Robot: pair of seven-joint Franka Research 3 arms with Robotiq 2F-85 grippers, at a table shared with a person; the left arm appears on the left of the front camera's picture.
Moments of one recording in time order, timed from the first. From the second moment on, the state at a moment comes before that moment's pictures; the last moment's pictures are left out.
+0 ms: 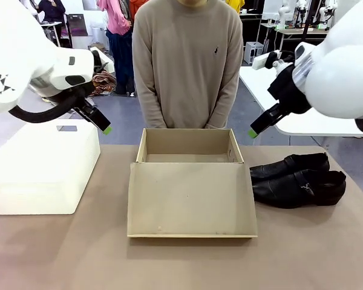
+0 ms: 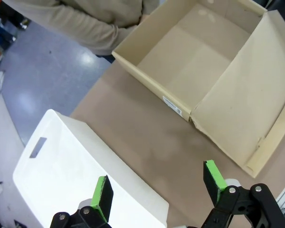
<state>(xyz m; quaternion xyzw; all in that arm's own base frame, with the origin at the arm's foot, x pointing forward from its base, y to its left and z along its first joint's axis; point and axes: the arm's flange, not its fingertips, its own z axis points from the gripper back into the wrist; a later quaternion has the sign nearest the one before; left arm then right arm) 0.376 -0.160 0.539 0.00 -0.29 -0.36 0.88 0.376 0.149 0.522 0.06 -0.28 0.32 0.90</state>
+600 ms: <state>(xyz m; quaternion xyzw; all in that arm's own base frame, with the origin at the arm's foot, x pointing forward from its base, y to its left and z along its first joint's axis) 0.368 -0.118 0.559 -0.06 -0.36 -0.41 0.84 0.353 0.097 0.560 0.13 -0.31 0.38 0.86</state>
